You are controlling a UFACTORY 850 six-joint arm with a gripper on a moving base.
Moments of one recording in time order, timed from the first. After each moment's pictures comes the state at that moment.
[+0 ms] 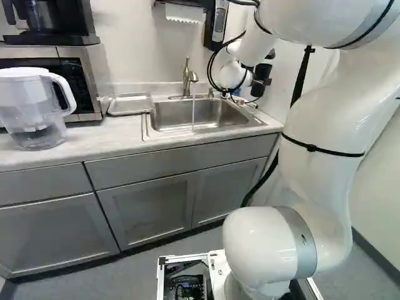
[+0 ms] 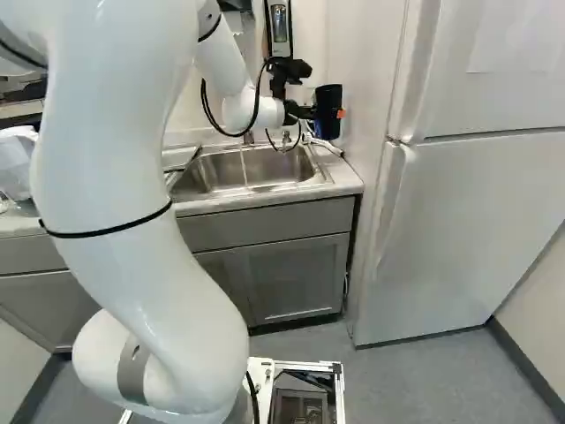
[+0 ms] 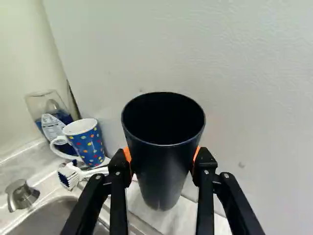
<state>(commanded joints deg) -3.3 -10.9 -59.9 61.8 52.1 -41.5</state>
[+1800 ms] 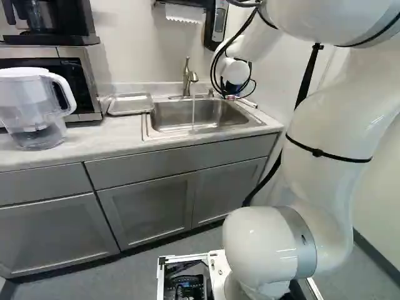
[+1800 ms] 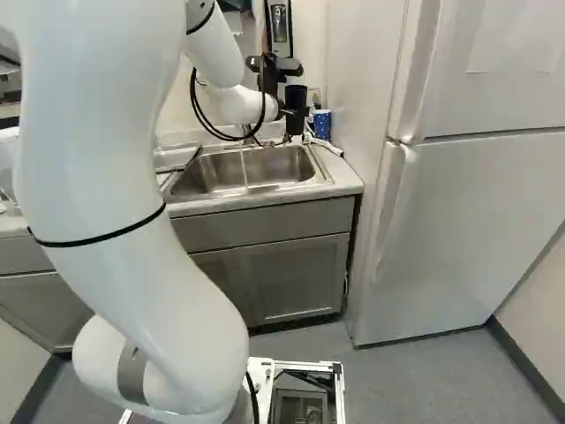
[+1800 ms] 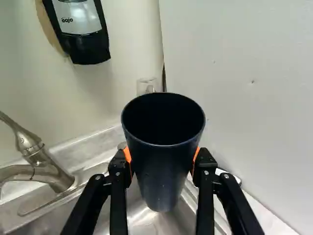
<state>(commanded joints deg) -3.5 -8.6 -59.1 28.5 31.1 -14.4</state>
